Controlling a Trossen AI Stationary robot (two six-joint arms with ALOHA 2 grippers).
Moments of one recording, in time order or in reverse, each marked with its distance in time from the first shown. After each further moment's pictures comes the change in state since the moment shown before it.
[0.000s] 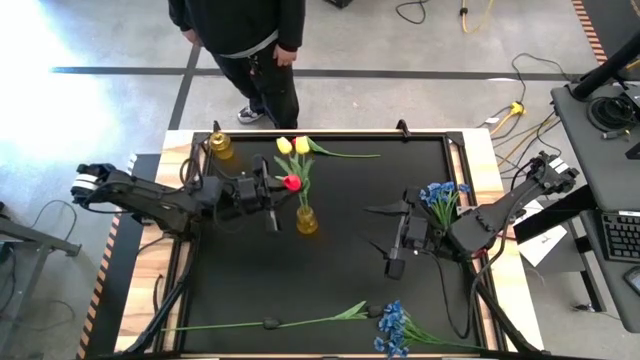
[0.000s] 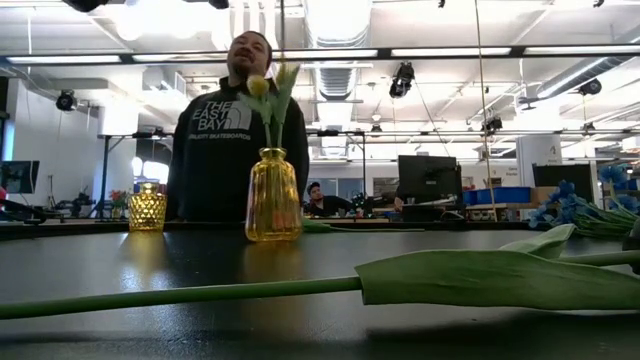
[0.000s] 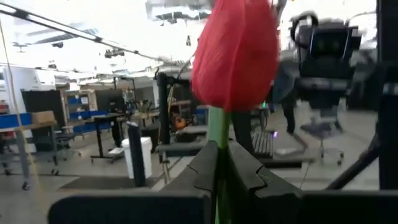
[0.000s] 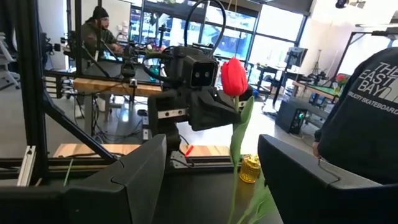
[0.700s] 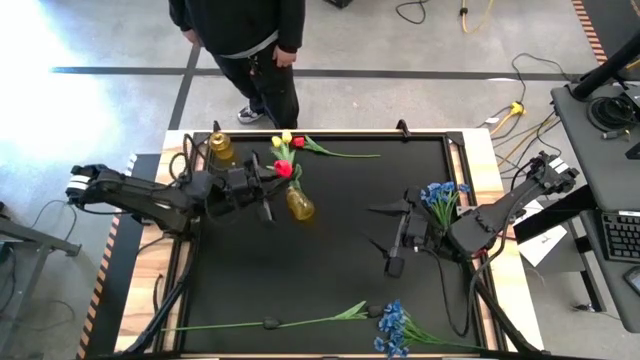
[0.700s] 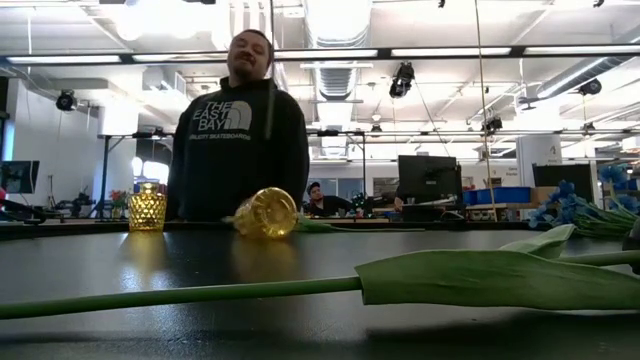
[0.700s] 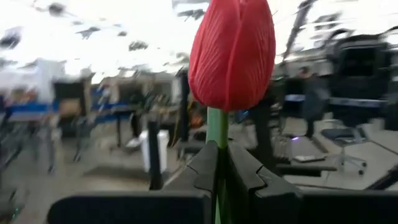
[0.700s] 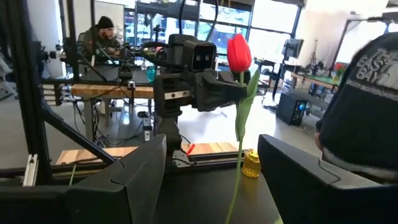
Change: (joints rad) left arm 0.016 -0.091 0.037 -0.152 -0.098 -0.047; right arm 0.000 0.000 0.000 -0.010 0.037 0.093
